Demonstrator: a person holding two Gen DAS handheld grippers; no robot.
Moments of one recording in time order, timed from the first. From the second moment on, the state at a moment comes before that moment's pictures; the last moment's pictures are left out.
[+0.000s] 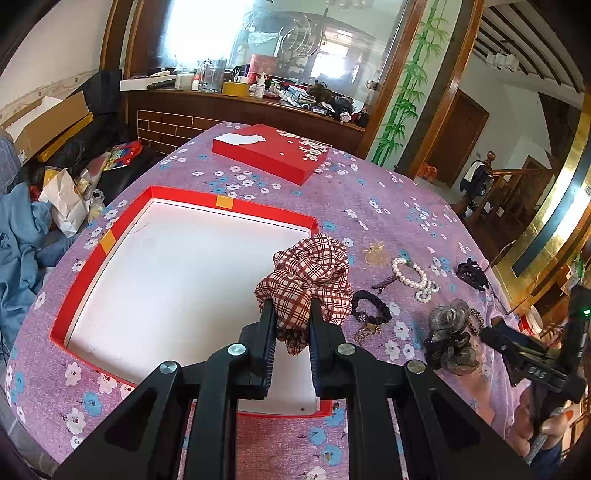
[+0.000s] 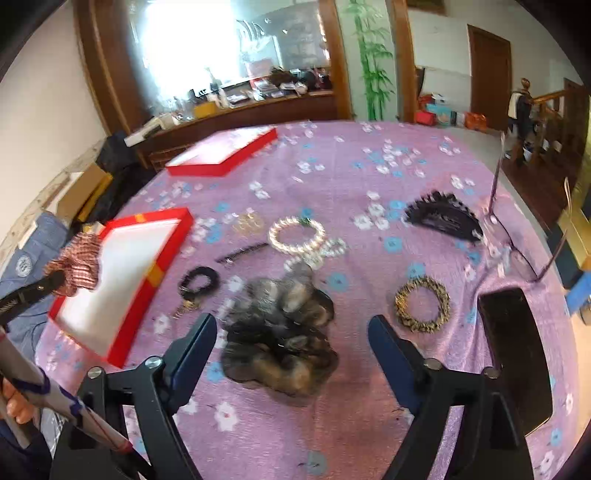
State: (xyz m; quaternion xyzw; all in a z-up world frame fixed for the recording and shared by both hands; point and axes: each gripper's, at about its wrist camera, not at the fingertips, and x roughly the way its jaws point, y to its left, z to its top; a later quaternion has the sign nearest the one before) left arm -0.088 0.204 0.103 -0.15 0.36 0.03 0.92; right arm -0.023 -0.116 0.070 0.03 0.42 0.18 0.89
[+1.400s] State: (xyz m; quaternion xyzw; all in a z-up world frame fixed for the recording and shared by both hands) left arm 0.038 0.345 0.068 -0.15 0.42 0.10 0.89; right arm 0.098 0.136 0.067 0.06 0.51 0.31 0.80
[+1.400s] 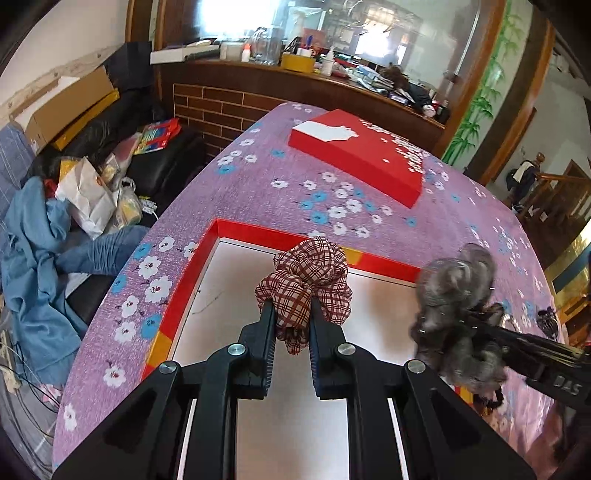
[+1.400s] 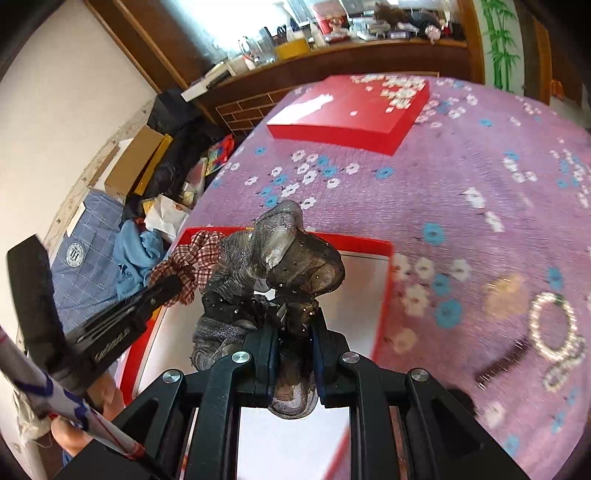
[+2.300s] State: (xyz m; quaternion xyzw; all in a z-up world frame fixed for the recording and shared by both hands) left arm 0.011 0.333 0.095 -0.17 0.37 0.09 0.91; right arm 0.086 0.108 0.074 0.08 0.48 0.30 0.82
